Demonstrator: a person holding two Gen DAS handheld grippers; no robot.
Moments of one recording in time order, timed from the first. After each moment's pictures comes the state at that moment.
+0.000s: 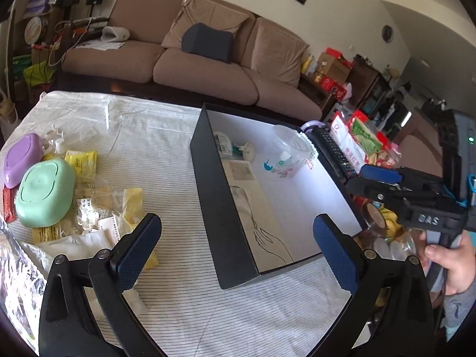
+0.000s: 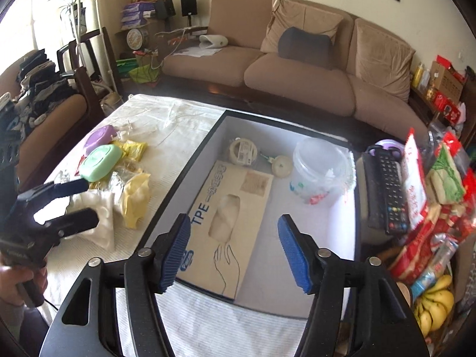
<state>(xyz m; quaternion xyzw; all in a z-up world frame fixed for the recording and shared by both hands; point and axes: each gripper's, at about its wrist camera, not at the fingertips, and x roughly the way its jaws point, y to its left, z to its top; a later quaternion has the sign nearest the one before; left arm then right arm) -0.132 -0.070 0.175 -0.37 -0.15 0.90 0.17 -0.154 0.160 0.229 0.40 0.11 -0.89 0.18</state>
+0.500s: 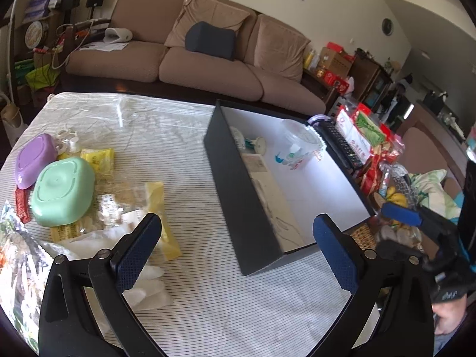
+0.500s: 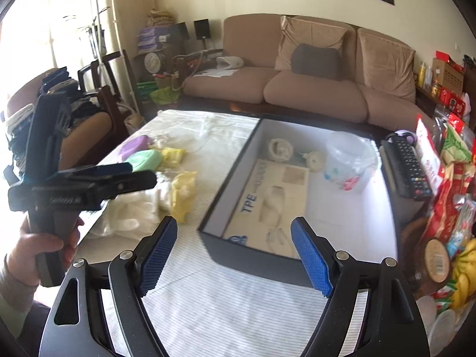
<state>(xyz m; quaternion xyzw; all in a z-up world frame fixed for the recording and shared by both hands) -0.122 -0.103 0.171 -0.38 -0.13 0.90 0.16 -0.077 0.131 0.204 0.35 0.06 -0.91 0.23</state>
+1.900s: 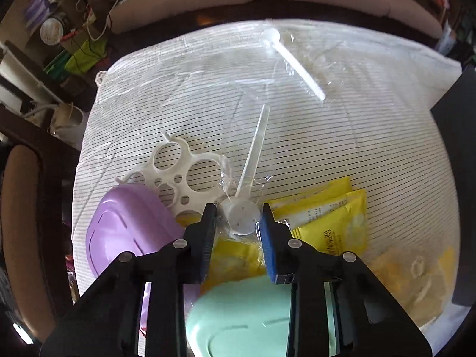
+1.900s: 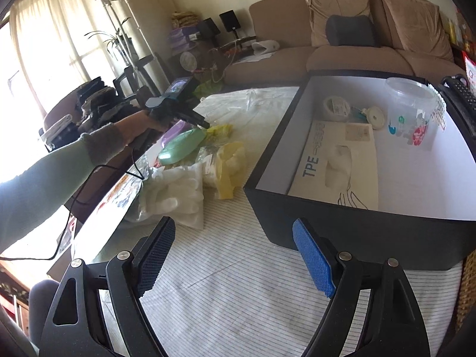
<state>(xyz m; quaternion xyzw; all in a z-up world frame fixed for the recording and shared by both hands) -0.378 -0.281 0.025 -0.58 0.05 0.81 -0.02 -0.082 0.121 0.131 0.38 -0.04 -0.86 0.34</state>
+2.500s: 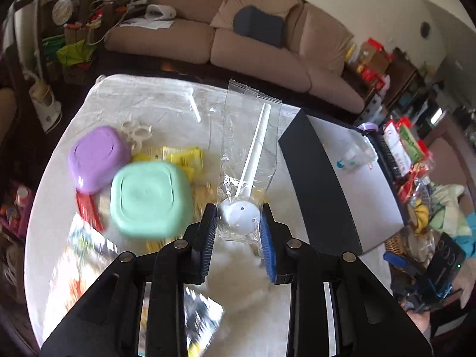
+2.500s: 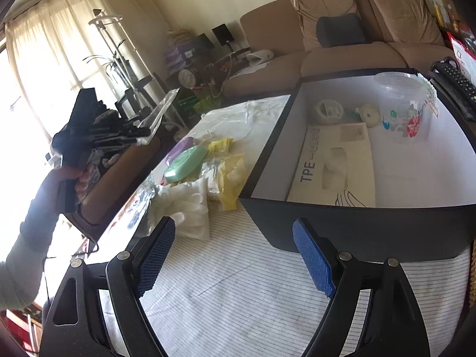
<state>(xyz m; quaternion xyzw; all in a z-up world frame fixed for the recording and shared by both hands) -0.166 -0.240 0.175 -0.45 -0.15 0.88 0.09 -0.082 0.139 0.136 0.36 -0.10 -0.86 0.34</state>
